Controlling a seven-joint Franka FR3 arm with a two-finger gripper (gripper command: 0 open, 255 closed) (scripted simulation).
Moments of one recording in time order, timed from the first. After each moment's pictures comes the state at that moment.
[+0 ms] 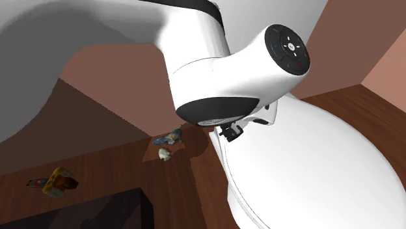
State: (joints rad) arm 0.24 0.09 -0.03 -1.85 0.55 1.92 -0.27
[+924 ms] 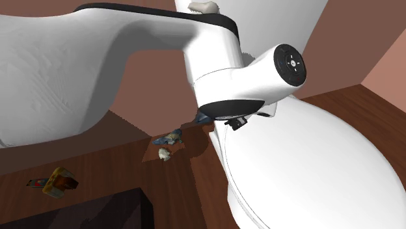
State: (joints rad) arm 0.26 0.26 0.01 -1.71 0.65 1.97 -0.34
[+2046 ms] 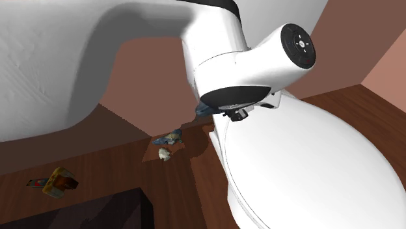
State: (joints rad) arm 0.26 0.25 0.00 -1.66 0.64 1.92 -0.30
